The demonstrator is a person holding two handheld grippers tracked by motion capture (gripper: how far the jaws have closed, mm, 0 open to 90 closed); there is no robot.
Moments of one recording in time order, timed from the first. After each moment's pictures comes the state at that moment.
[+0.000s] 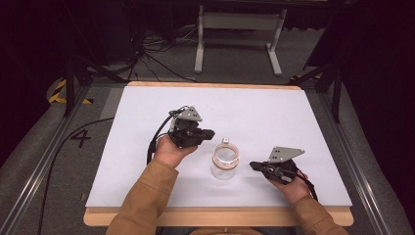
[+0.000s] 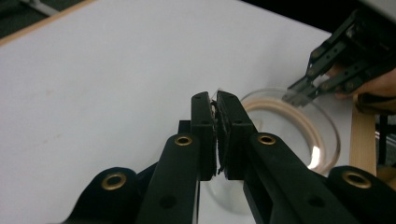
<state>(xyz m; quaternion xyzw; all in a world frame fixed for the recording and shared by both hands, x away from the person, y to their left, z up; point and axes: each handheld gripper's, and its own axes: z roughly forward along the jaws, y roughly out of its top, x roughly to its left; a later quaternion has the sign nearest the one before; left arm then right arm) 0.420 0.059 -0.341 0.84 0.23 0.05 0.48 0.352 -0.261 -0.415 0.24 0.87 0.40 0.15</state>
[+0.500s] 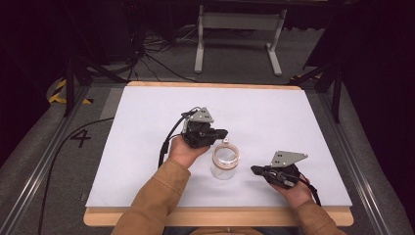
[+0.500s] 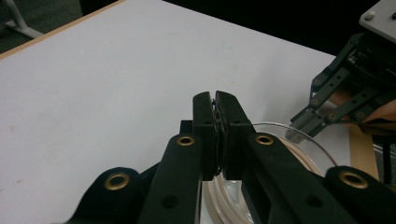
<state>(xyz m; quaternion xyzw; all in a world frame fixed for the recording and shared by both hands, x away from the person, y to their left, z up) 0.428 0.031 -0.356 0.84 0.21 0.04 0.50 0.340 -0.263 -0.418 0.24 0.87 0.41 0.14</state>
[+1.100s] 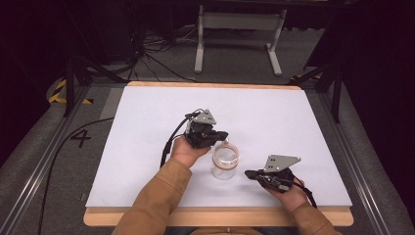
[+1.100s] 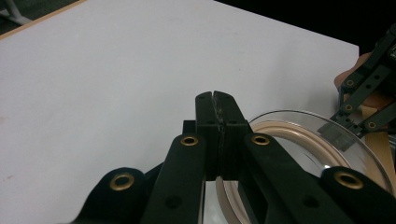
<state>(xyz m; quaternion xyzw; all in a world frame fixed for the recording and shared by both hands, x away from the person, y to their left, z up) 0.435 0.026 -0.368 0.85 0.20 0.04 0.49 0.333 -0.246 -0.418 0.21 0.88 0.41 0.14</state>
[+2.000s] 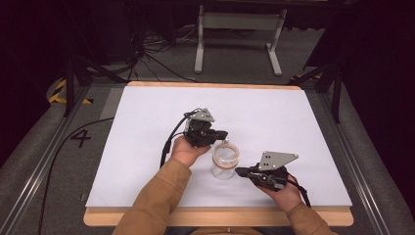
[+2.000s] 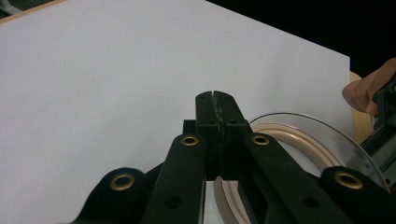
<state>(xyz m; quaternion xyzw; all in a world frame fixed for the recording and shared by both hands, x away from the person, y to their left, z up) 0.441 0.028 -0.370 0.84 0.22 0.01 0.50 0.328 -0.219 -0.391 0.17 0.86 0.46 0.13</state>
